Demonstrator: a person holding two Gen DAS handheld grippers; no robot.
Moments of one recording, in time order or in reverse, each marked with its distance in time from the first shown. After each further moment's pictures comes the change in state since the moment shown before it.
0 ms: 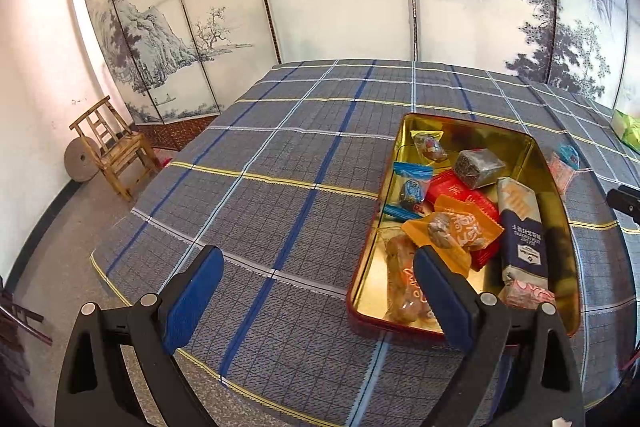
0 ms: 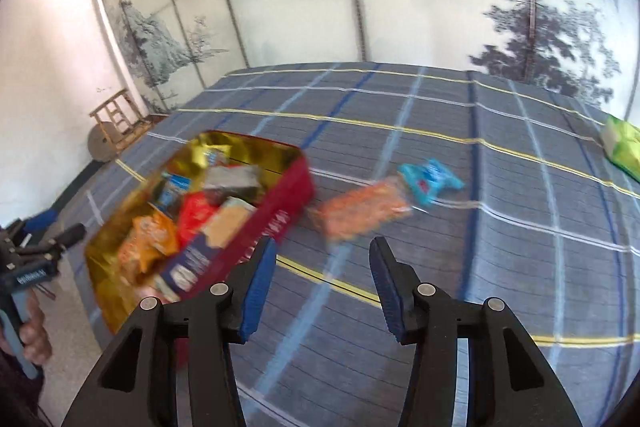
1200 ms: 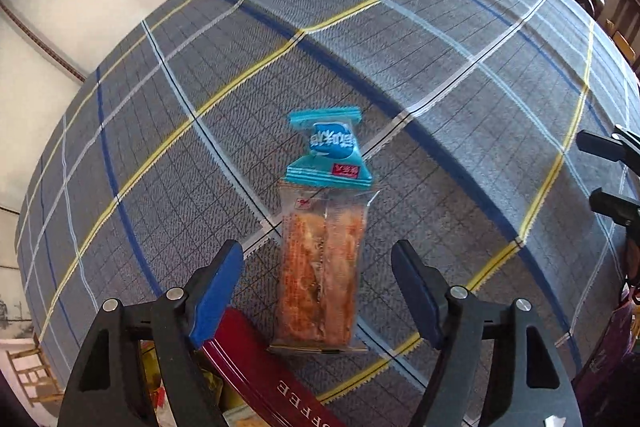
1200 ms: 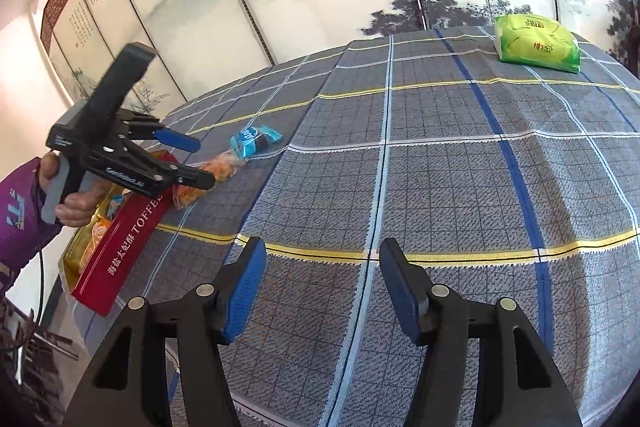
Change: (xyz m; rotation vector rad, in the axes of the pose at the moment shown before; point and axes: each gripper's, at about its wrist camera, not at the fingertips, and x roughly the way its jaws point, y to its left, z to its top) left arm 0.125 -0.311 0.099 0.854 0.400 -0.556; right arm -0.044 -0.152 -0.069 0.258 -0.059 0.017
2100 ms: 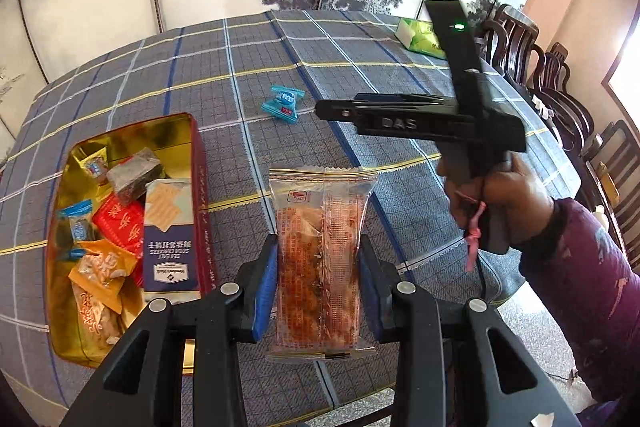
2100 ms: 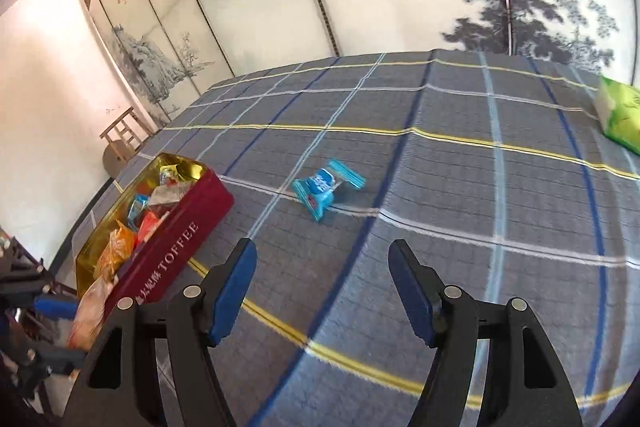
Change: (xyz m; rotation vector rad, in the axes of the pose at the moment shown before) left arm -0.136 -0.083 -0.154 -0.417 -0.336 -0.073; right arm 0.079 0.062 0.075 -0.159 0.105 0.127
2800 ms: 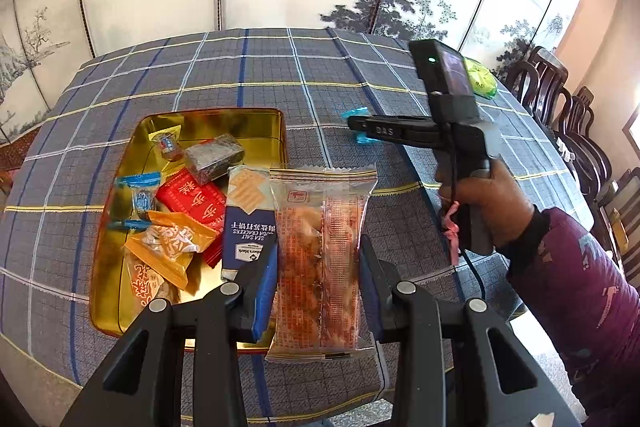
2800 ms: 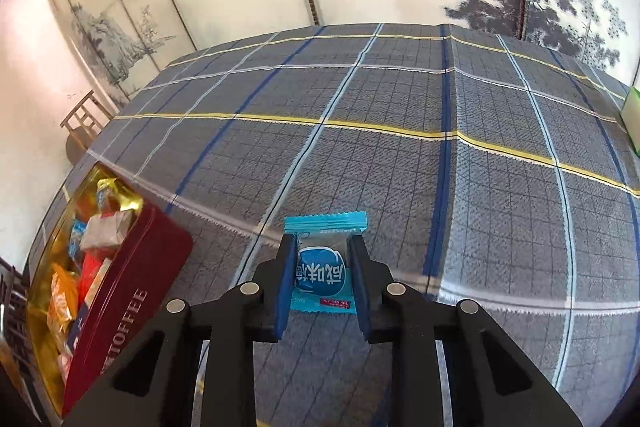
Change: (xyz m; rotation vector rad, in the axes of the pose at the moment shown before) left arm -0.029 0.060 -0.023 -0.140 -0.068 0.068; right arm 0.080 0.024 0.030 -0.004 0.085 -0.148
